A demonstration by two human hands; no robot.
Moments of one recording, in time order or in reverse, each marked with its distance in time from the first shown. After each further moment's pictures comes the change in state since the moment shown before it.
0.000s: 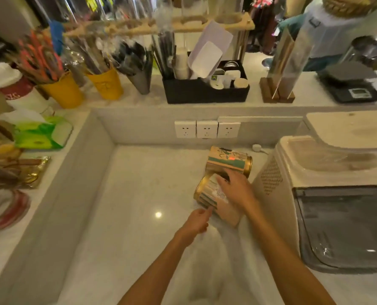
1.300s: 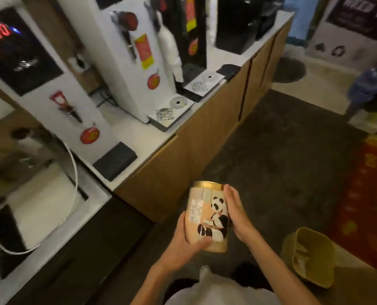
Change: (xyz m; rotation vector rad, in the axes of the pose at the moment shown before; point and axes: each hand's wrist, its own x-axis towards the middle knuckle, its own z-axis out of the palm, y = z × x) left_hand -0.561 -0.544 0.120 -1.545 1.656 0.060; right_hand -0.750 -0.214 0.391 -0.242 -1.909 -0.638
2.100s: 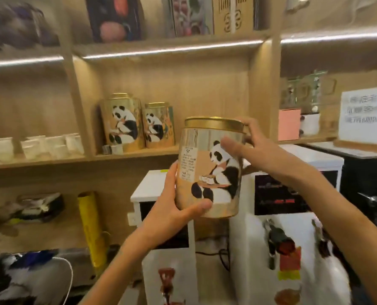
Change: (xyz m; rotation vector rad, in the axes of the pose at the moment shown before) left_hand 0.012 0.483 -0.275 0.329 0.929 0.892; right_hand 0.129 -0.645 0.324 -0.567 -0.999 -1.191
